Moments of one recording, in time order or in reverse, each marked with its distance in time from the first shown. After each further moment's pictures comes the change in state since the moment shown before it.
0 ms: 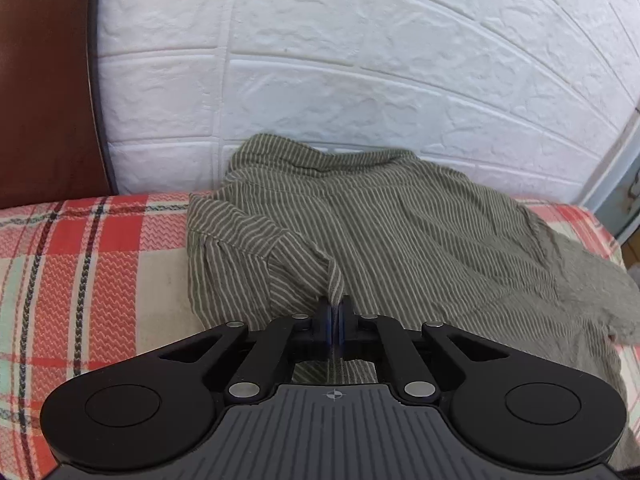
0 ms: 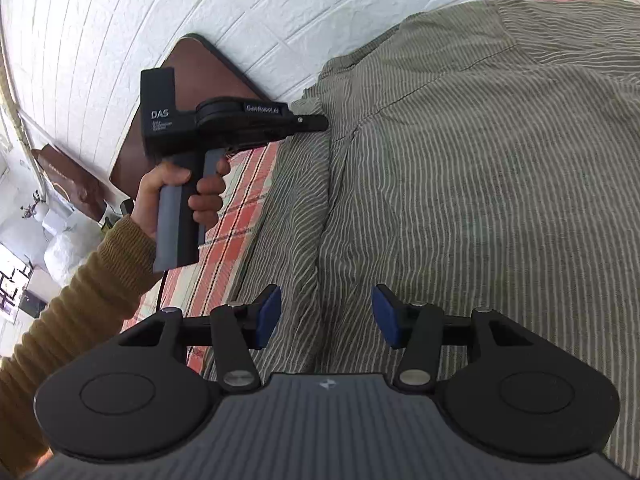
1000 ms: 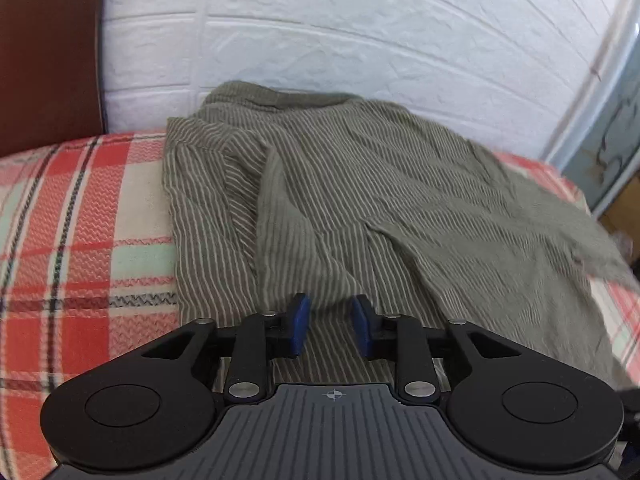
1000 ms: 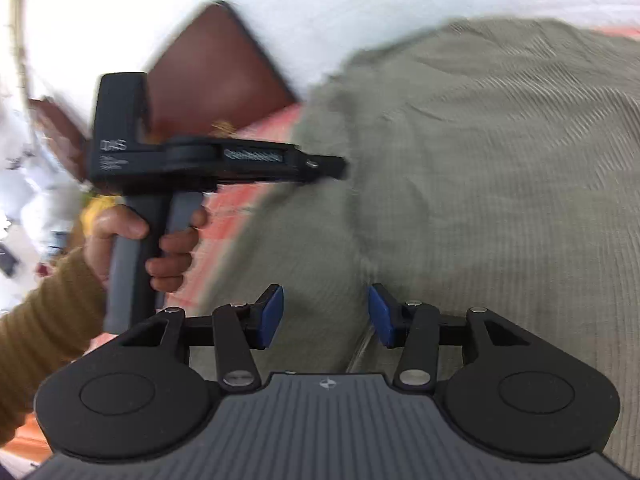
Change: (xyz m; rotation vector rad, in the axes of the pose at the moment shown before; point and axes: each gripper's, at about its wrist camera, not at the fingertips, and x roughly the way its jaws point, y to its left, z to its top) left arm -0.031 -0.008 -0.067 0.013 -0.012 -0.069; right arm 0.023 0.020 -0.013 -0.118 -0.018 -0.070
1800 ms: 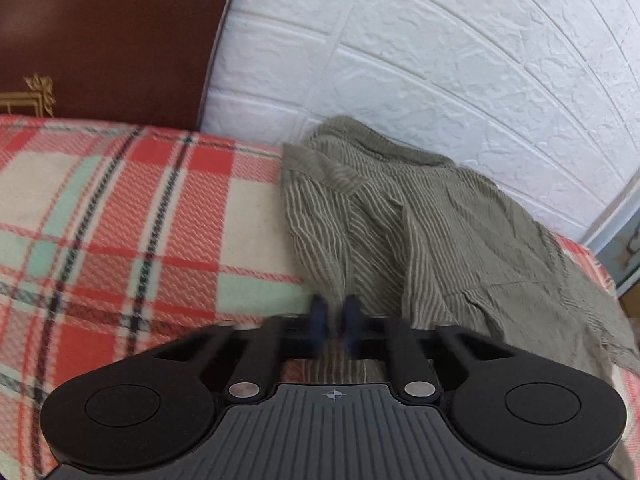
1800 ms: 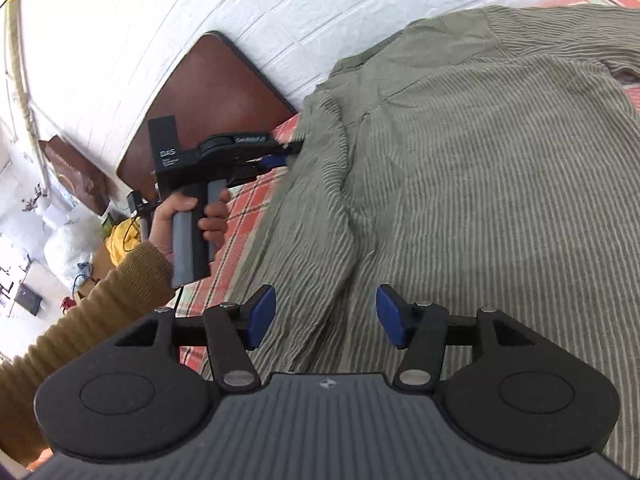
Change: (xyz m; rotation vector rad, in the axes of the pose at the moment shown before) left arm -0.010 0.063 0.015 -0.189 -0.102 0.058; right arm -0.052 -0.005 -0.026 0.115 -0.031 0.037
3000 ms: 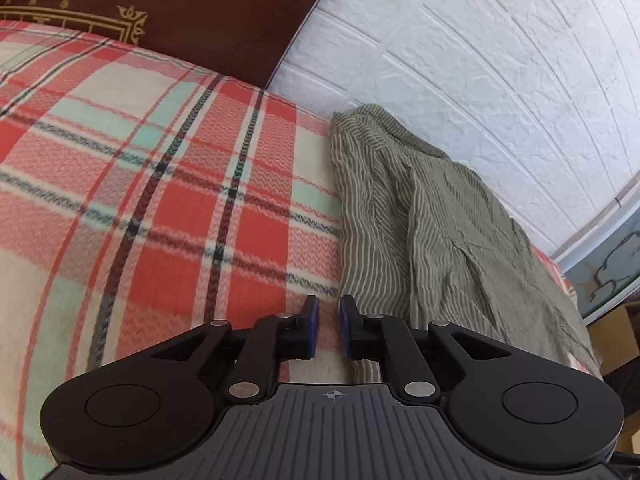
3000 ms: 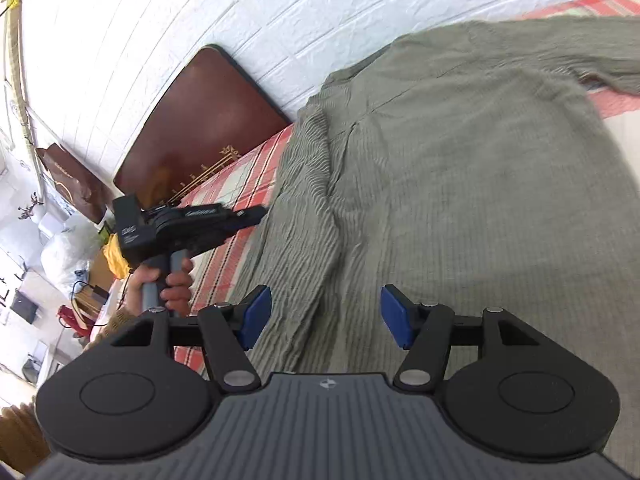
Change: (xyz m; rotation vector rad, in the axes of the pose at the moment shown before) left arm -0.090 0.033 -0.067 -0.156 -0.010 -0.087; right arm -0.039 0.002 -0.014 0.000 -0.045 -0.036
